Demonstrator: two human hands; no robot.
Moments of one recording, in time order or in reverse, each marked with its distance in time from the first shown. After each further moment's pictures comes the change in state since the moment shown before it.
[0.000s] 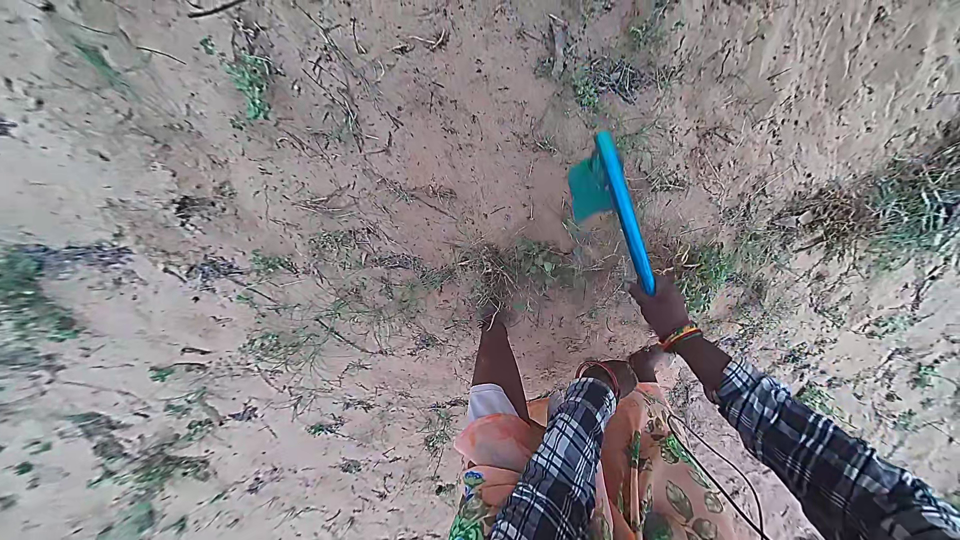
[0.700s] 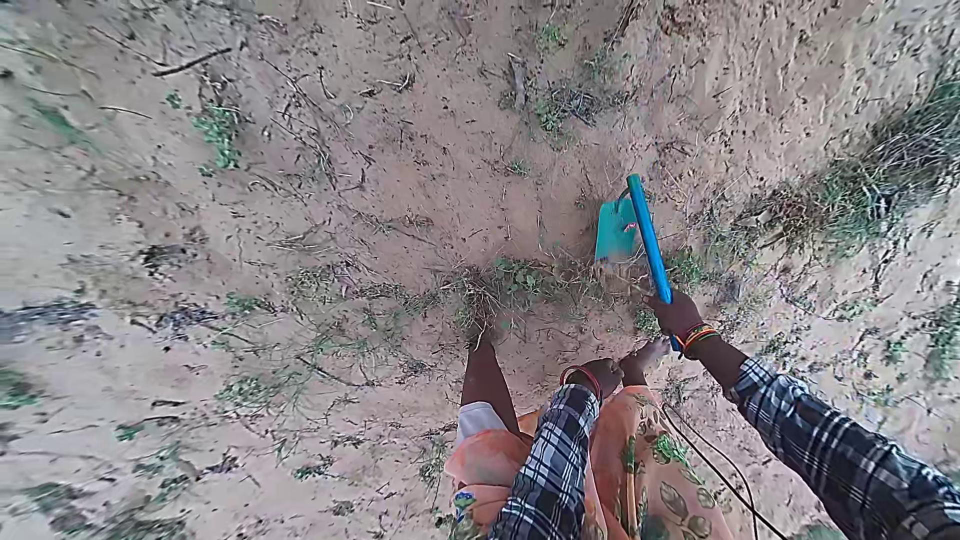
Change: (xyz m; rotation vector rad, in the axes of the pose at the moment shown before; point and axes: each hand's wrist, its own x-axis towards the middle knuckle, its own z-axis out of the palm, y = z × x) left_hand 0.035 -0.018 0.003 -0.159 0.085 0.040; right_hand 0.012 0.061 -0.041 0.239 -0.007 0.298
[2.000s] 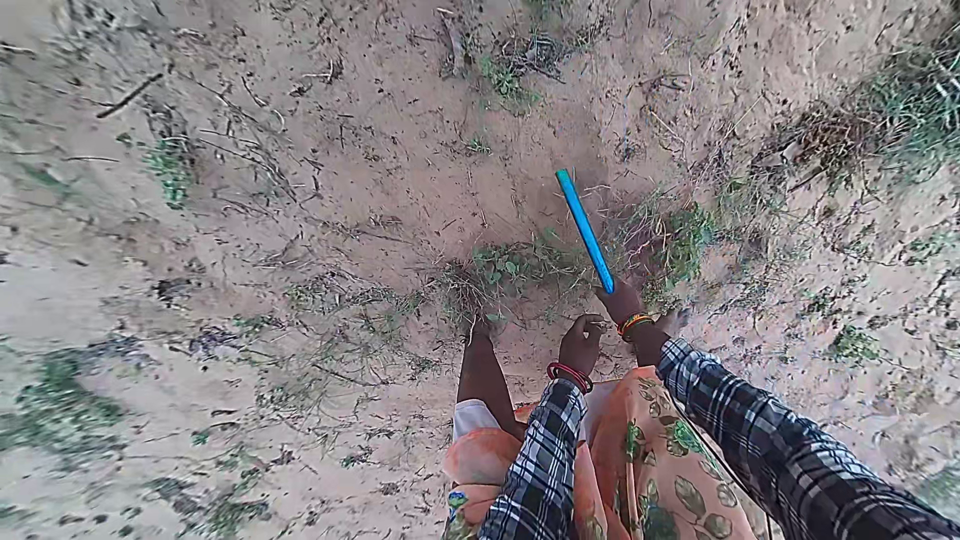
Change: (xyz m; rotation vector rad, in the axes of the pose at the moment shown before) left_hand 0.037 -0.011 0.018 -0.504 0.599 0.131; right_hand 0.042 0.038 0.090 -0.124 -0.122 -0.082
